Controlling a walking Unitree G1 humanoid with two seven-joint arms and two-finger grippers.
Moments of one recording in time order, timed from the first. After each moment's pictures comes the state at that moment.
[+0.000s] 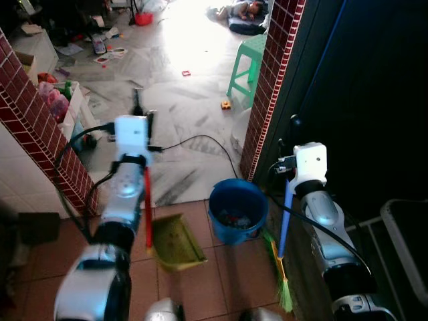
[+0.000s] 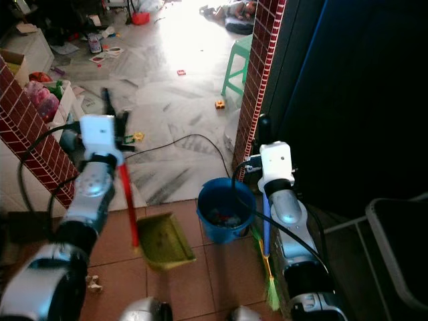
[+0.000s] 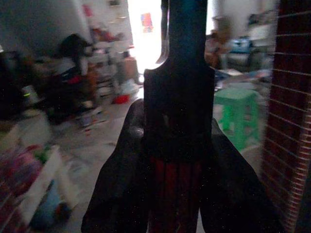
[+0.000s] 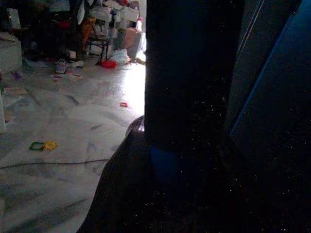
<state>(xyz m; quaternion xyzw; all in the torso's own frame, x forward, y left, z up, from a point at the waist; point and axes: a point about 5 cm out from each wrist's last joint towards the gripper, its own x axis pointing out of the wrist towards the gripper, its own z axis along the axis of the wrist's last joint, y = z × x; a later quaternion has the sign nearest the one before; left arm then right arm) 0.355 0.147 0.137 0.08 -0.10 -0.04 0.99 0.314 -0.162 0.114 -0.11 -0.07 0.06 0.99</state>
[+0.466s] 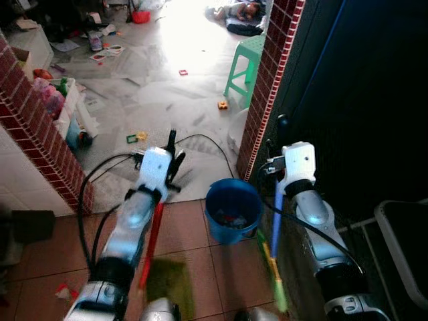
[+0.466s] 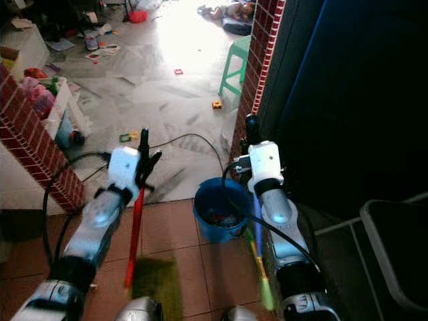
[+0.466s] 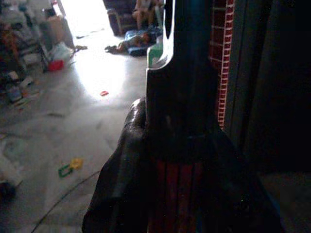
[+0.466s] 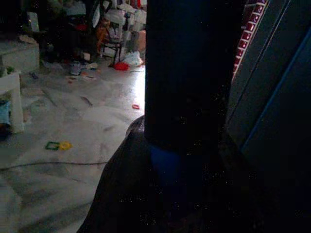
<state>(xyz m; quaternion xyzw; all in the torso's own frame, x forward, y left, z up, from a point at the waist) 0.315 0.136 0.088 0.08 -0.01 -0.16 0.98 0.314 -0.145 0.116 -0.10 -0.07 0.08 0.99</state>
